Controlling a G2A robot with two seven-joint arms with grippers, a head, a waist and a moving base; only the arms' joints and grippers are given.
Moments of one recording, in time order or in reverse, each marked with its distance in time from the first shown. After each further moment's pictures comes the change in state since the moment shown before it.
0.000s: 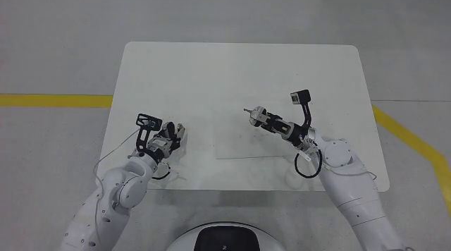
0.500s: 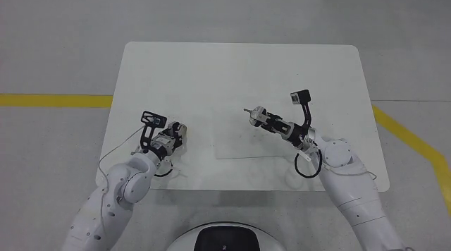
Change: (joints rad) left arm -0.050 -0.011 0.032 0.045 0.021 0.010 -0.025; right arm 0.000 0.000 0.000 0.000 0.000 0.000 0.000
